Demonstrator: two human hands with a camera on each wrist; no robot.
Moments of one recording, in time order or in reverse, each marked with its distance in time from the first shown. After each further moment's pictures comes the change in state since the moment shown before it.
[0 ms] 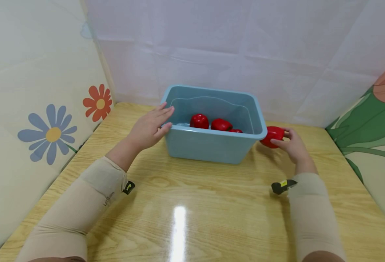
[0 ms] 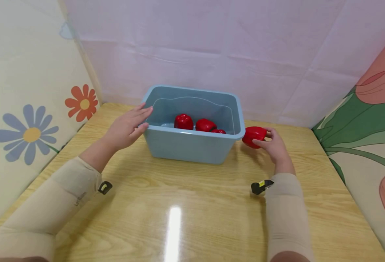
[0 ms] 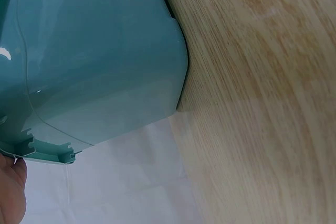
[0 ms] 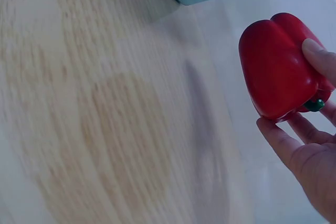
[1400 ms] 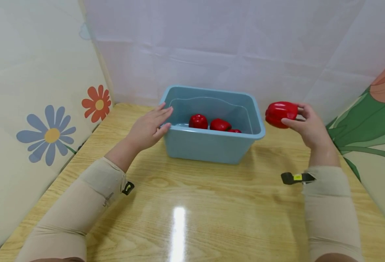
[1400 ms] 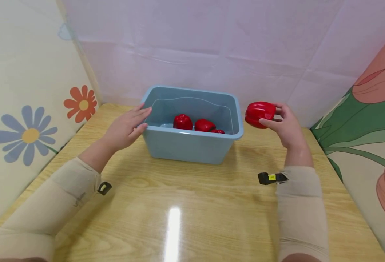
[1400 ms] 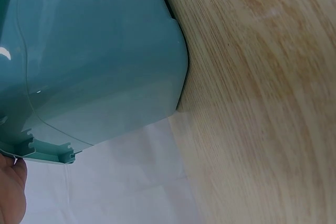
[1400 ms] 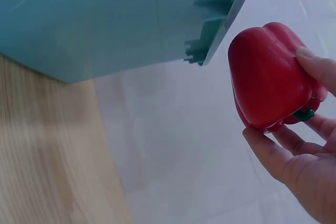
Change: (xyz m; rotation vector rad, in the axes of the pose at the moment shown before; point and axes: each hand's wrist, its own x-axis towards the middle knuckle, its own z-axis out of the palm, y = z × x) left_hand 0.000 -0.002 0.002 -0.003 0.008 0.002; right_hand -0.037 -0.084 -0.037 0.057 0.073 -0.197
